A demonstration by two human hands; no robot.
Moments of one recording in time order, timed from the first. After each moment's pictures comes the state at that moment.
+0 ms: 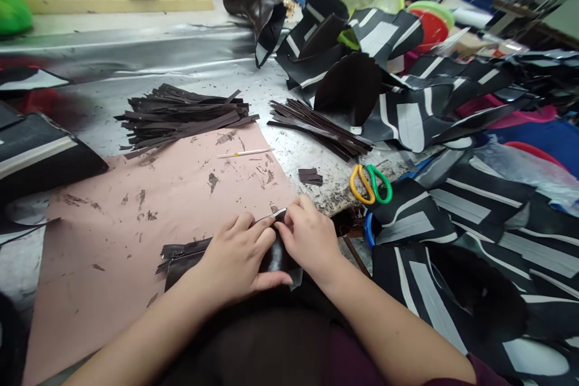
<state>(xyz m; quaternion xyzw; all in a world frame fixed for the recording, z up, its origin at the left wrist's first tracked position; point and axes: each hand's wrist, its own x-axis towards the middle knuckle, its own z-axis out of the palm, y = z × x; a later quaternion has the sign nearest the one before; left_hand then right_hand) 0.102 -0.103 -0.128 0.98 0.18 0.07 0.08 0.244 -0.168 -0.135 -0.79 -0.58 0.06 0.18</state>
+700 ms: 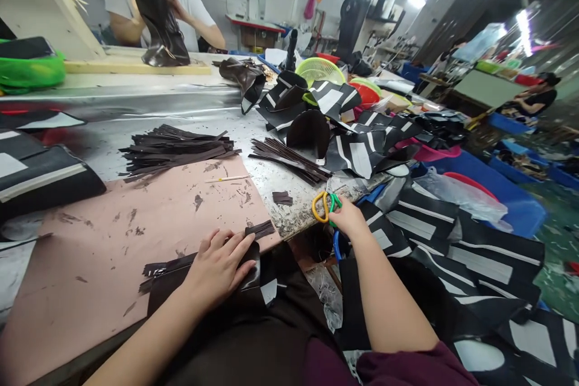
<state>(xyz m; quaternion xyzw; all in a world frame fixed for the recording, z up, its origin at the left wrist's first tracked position) 0.101 -0.119 -0.152 0.95 0.27 0.17 -0.01 0.401 -0.191 -0.142 -0.93 -0.27 0.18 0.18</state>
